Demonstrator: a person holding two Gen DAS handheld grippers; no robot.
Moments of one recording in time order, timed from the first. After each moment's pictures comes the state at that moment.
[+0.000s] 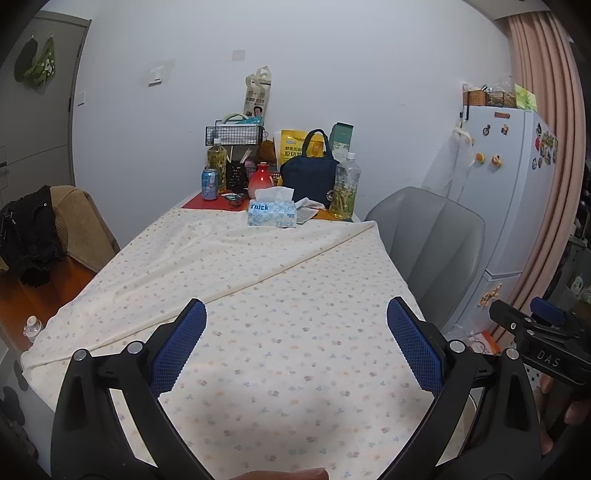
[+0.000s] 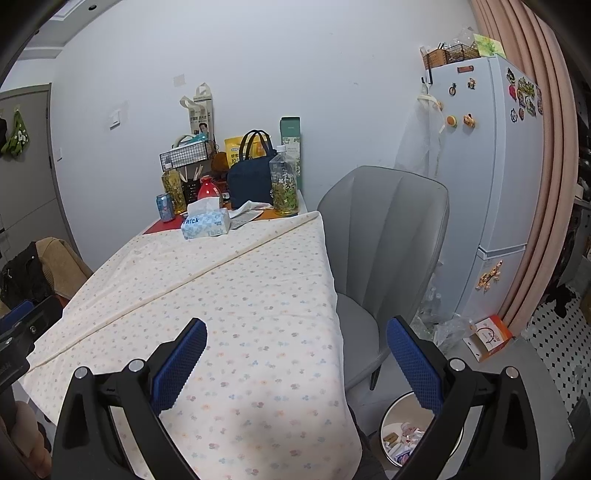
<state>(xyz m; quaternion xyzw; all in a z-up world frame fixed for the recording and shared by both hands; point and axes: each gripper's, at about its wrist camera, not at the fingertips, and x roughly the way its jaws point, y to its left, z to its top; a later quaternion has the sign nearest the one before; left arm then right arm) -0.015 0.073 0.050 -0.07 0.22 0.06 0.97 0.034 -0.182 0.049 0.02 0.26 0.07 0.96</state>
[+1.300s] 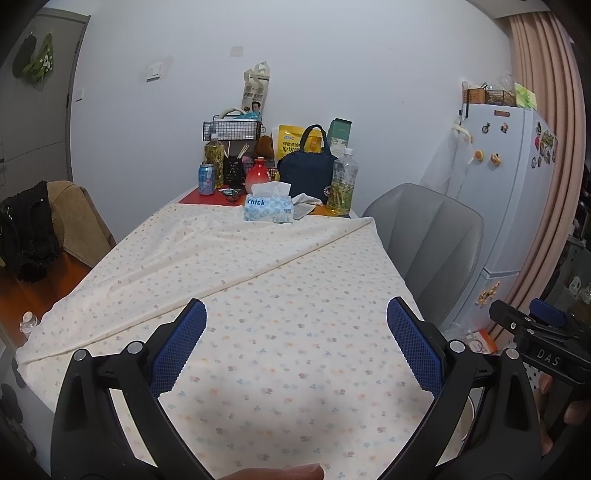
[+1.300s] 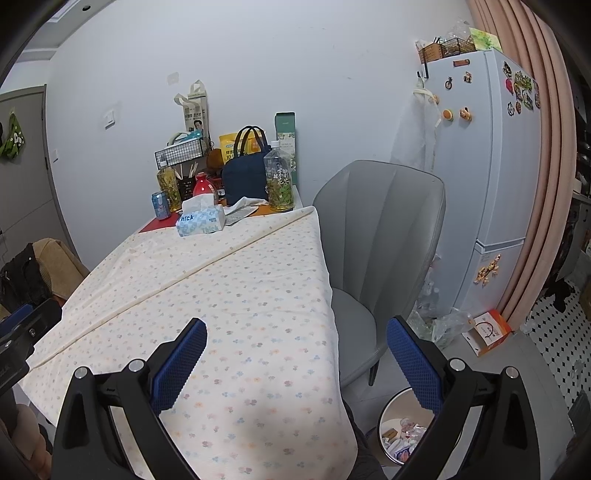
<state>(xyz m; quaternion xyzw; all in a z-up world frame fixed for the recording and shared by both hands) -0.011 0.066 0.046 -0.07 0.23 0.06 0.97 0.037 -0.190 0.046 0.02 0.27 0.07 0.96</state>
